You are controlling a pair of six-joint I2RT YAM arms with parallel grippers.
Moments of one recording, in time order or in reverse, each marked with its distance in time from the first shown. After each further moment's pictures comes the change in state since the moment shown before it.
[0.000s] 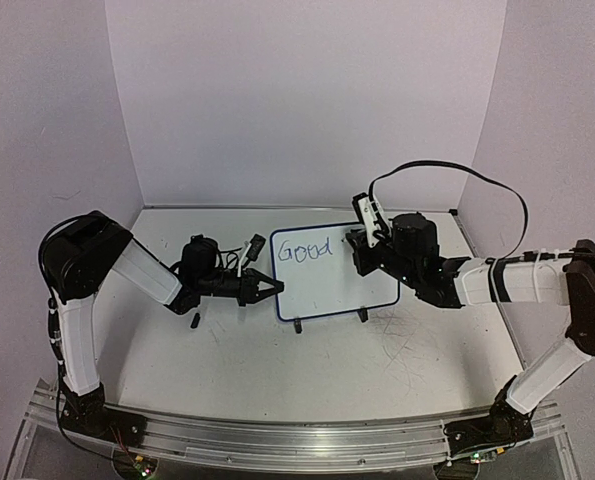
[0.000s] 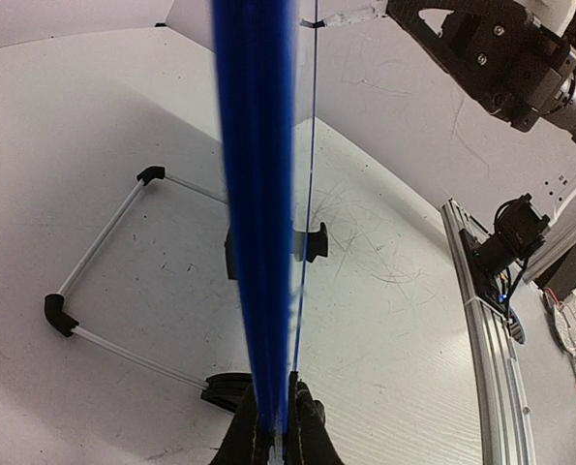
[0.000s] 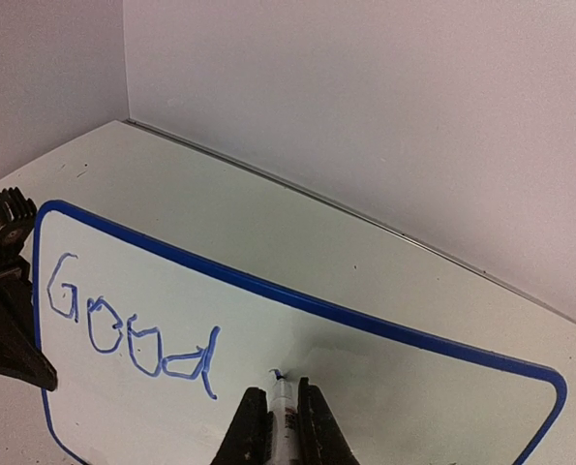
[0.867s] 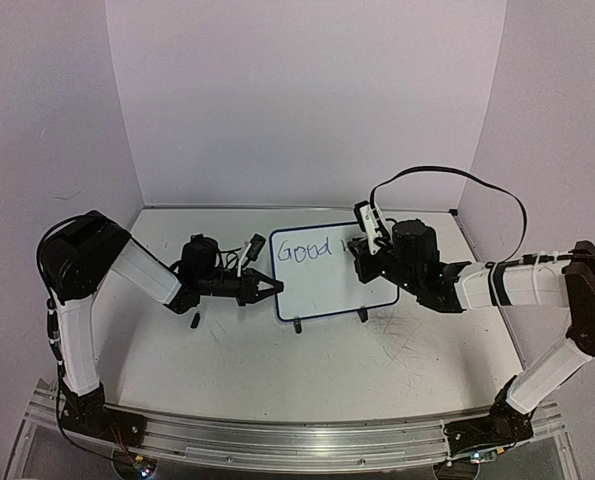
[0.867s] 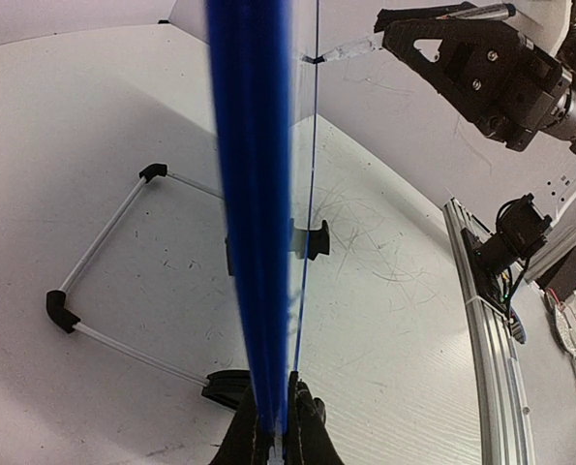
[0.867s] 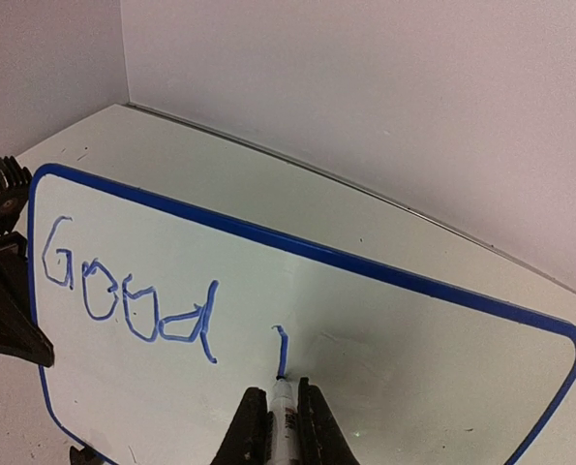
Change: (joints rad) left arm 0.000 -0.011 0.000 -0.024 -0.006 0.005; right arm 0.002 -0.005 -0.039 -0.012 0.000 0.038
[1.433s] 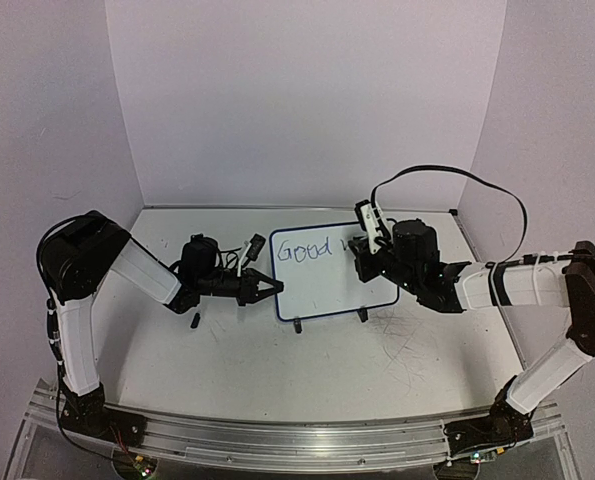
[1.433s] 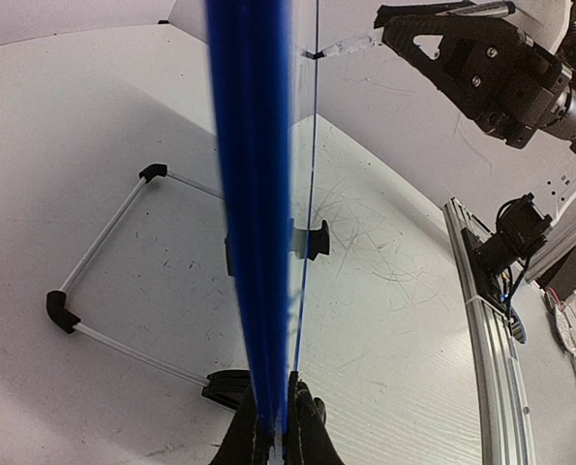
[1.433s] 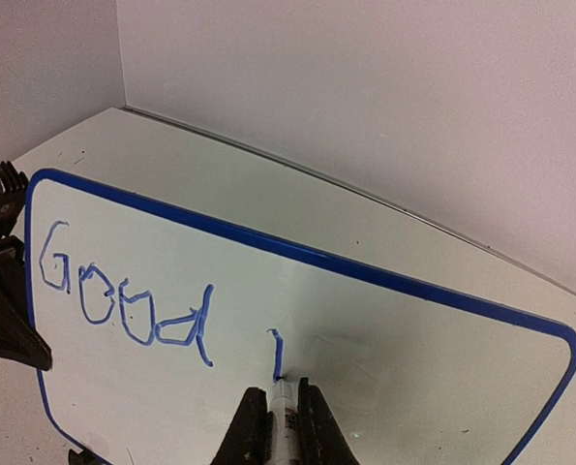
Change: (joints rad) left arm 0.000 -0.001 0.000 -0.002 0.000 0.002; right arm 0.000 -0.002 -0.001 0.008 0.012 -0.002
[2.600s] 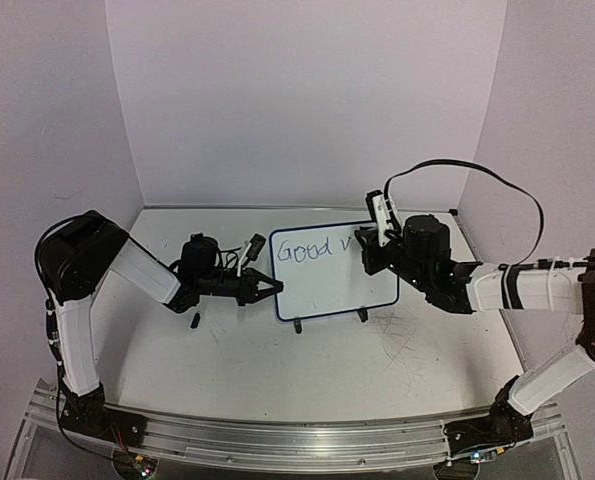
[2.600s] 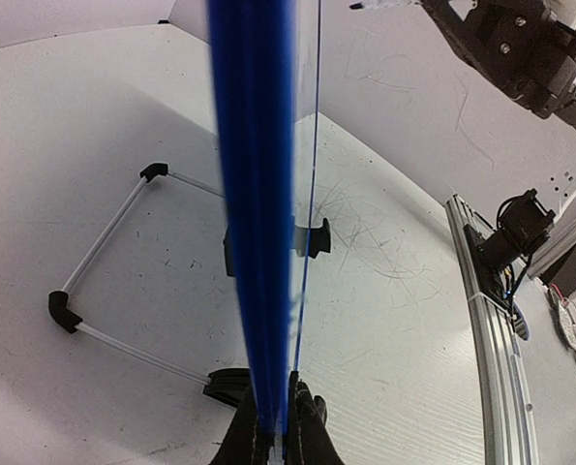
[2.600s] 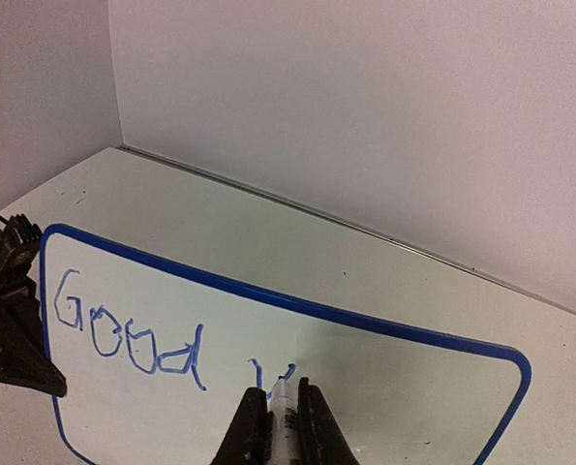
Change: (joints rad) left arm 0.000 -0.010 0.000 -0.017 -0.005 0.018; right arm 0.000 -0.084 -0.024 0.027 0.010 0.017
